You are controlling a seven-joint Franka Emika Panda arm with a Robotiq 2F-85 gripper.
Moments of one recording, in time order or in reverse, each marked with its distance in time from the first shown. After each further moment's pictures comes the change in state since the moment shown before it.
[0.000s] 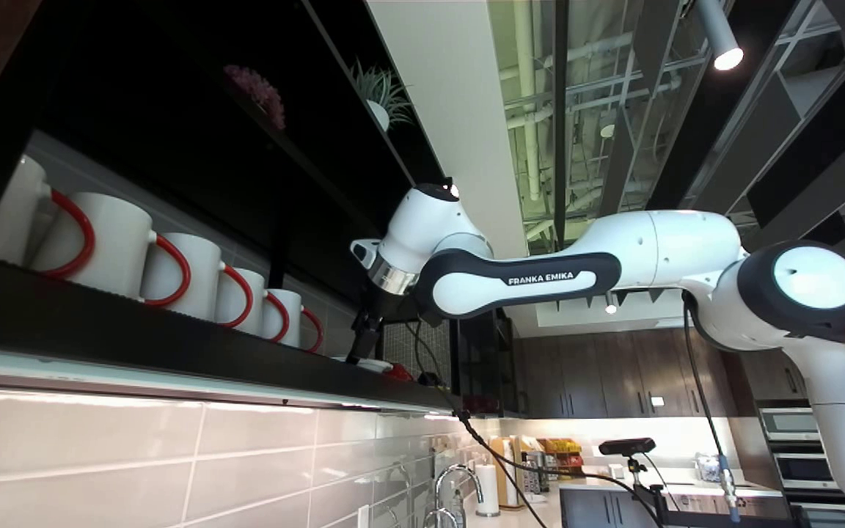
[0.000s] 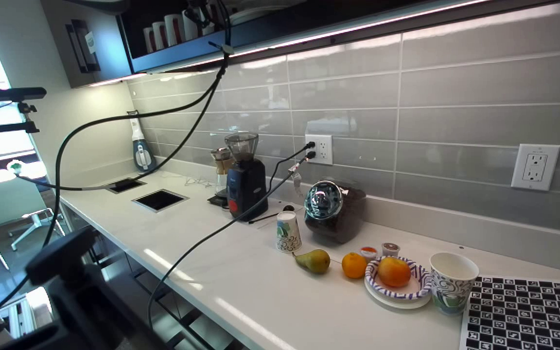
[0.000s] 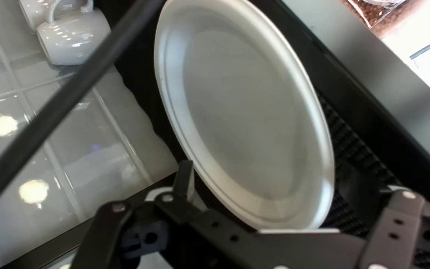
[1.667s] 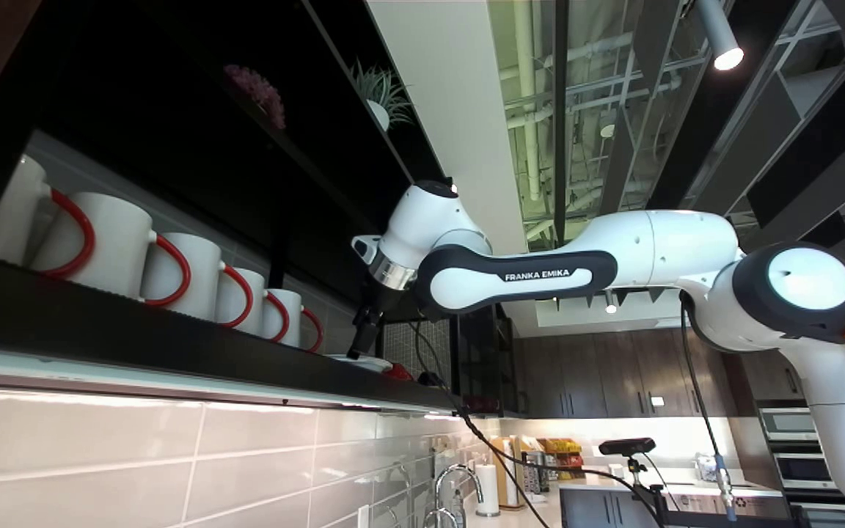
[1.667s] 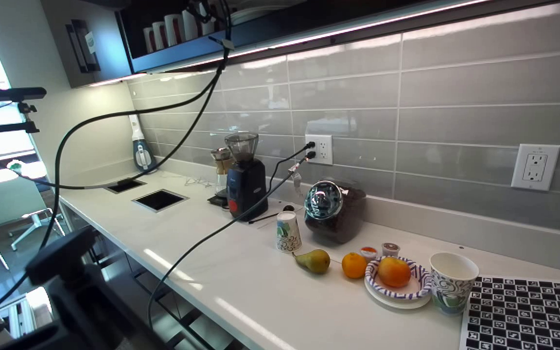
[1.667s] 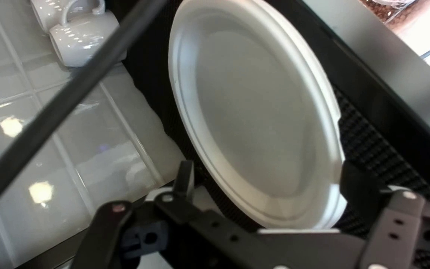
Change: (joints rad) arm 0.003 0.013 -0.012 0.037 0.000 -0.012 -0.013
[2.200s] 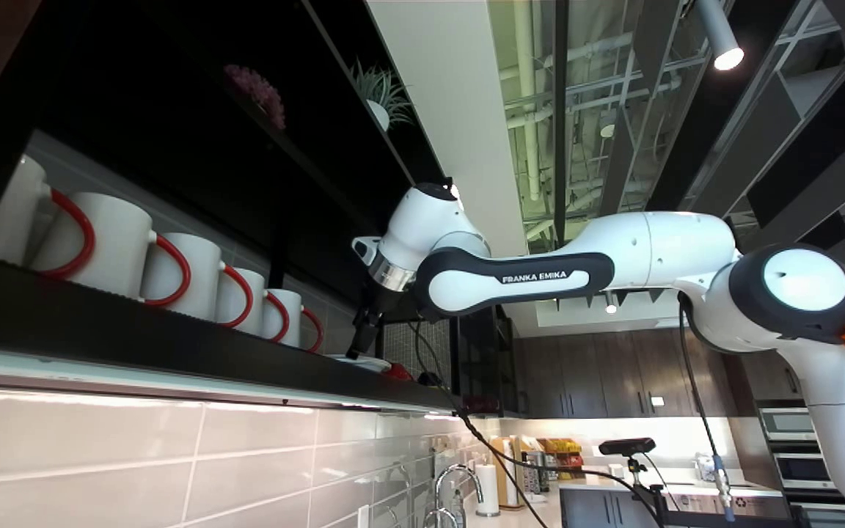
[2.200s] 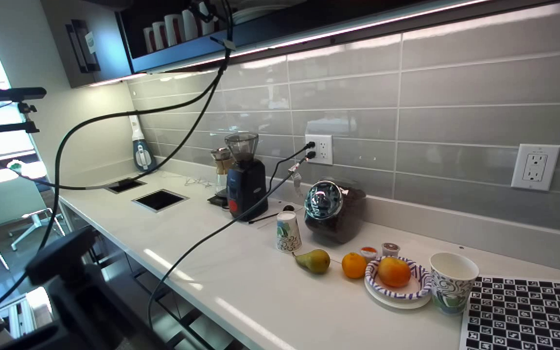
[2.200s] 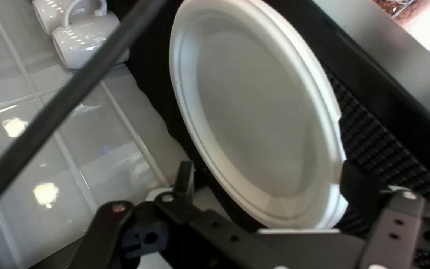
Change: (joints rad) arm -0.001 0.008 -0.010 0.006 -0.001 0.015 0.012
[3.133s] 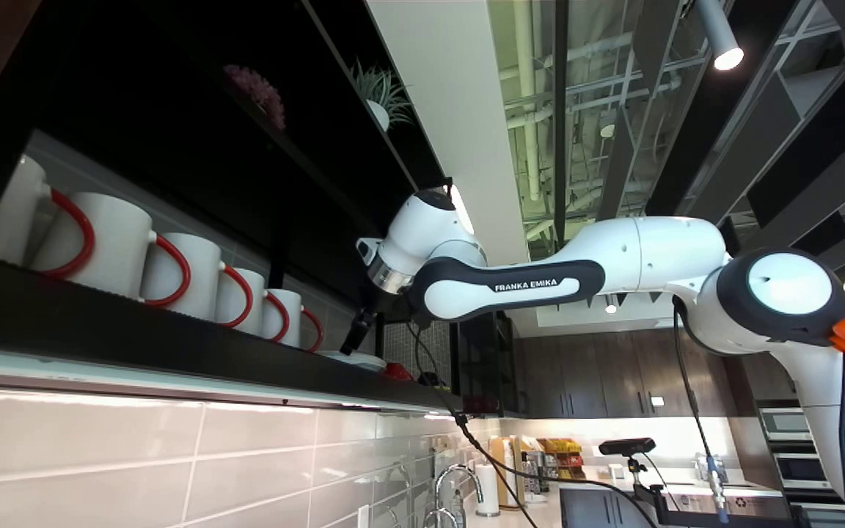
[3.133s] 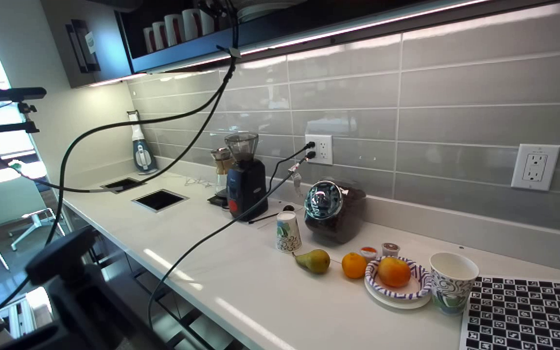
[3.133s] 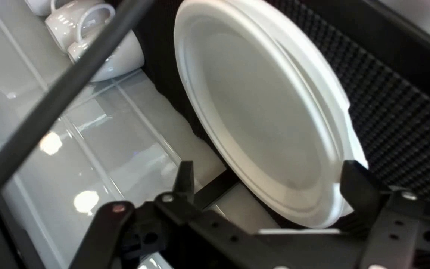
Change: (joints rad) arm -0.005 0.026 -0.034 0.022 -0.020 0.075 0.148
